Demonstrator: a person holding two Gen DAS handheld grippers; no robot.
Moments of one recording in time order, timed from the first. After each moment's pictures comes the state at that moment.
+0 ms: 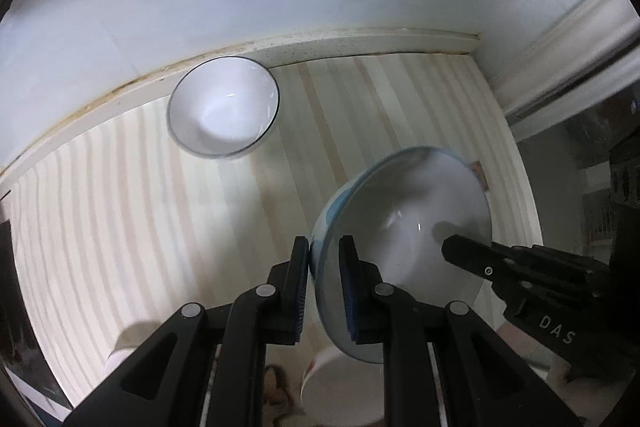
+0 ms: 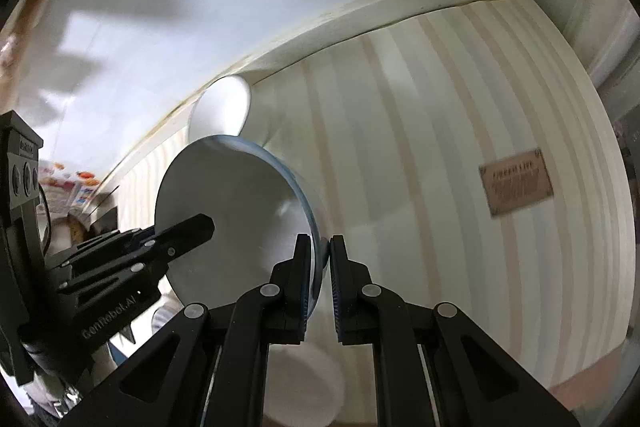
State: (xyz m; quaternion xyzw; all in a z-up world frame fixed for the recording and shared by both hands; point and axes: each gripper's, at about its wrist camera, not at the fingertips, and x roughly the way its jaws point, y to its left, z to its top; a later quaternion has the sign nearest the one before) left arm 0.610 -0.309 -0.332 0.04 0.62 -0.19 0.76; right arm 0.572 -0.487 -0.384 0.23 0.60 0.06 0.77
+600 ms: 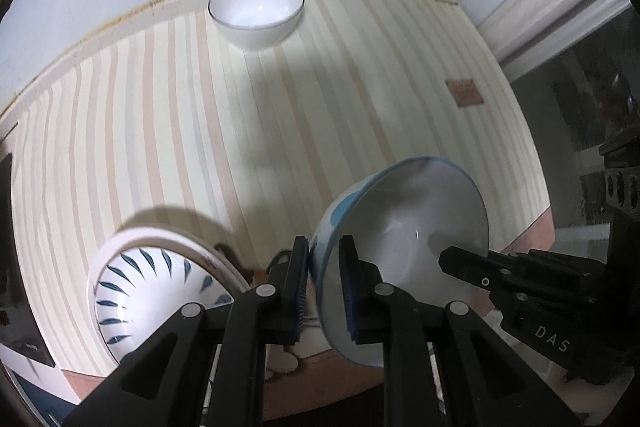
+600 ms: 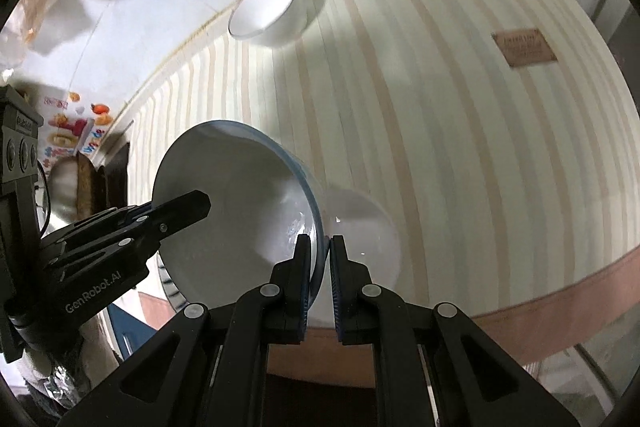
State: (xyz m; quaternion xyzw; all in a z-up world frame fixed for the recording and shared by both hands) left arm 0.519 -0.255 -0.355 0.05 0.65 -0.20 0.74; right arm 0.444 -0.420 -0.395 0.22 0.63 0.07 0.74
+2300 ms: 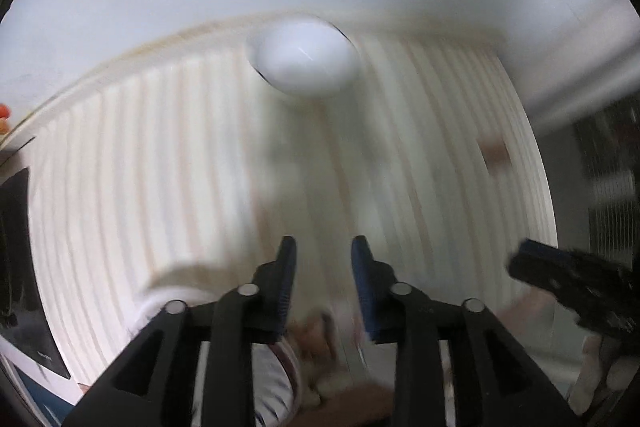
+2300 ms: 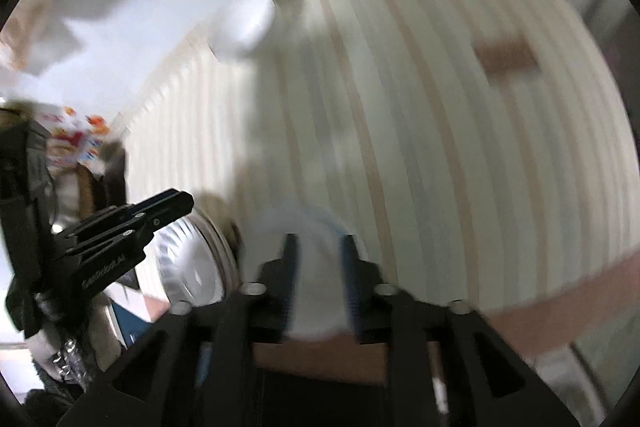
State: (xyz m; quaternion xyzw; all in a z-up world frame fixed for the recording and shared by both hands) left arm 0.599 -0.223 -0.327 0.01 0.61 -0.13 0.78; right arm 0.516 -0.461 -0.375 0.24 0.62 0.08 0.75
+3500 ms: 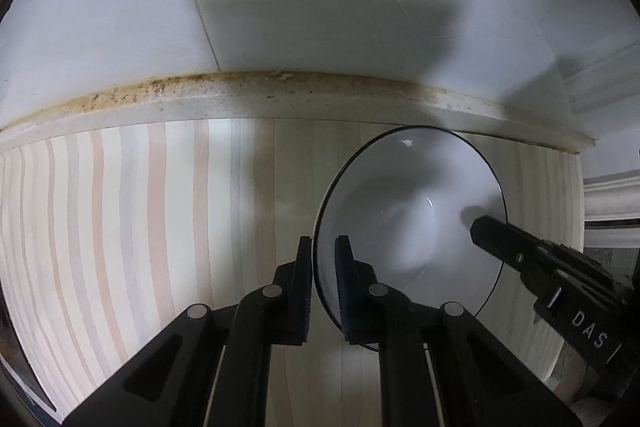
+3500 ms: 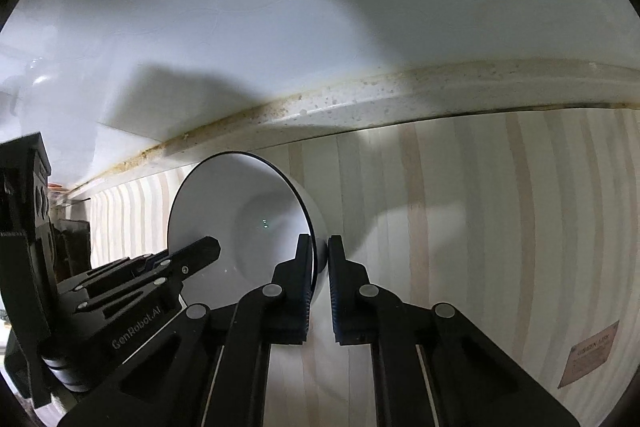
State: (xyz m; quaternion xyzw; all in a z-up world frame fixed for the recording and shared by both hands) left arm 0.756 -0.239 -0.420 -0.04 0.65 -0.08 0.75; right arm 0.763 -0.405 -0.467 0.16 0.63 0.09 0.75
